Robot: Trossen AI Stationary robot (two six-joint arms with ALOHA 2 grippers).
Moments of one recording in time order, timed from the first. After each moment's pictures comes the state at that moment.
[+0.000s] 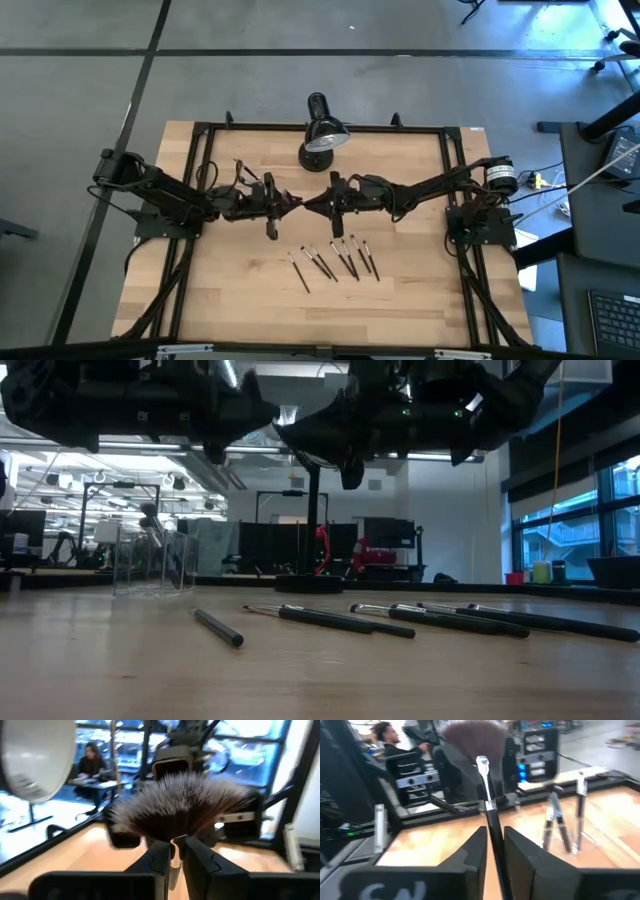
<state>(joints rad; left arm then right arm) -0.10 1.36 0.33 1.14 -0.30 -0.08 -0.01 1.73 0.83 0.86 -0.07 0.23</state>
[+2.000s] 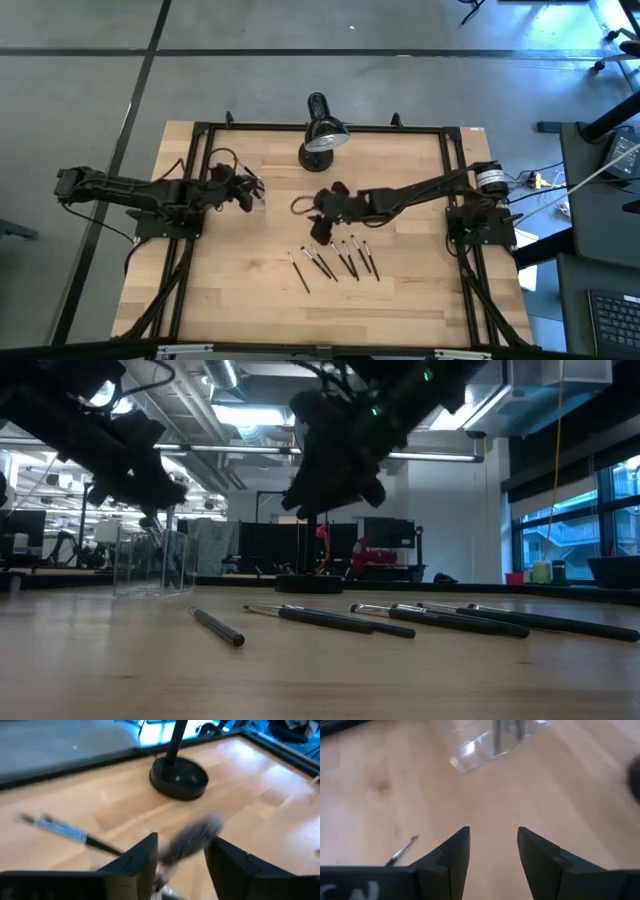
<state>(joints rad) -0.02 0.61 0.28 -0.24 -0.67 -0.68 0.10 1.82 1.22 -0.11 0.27 0.41</state>
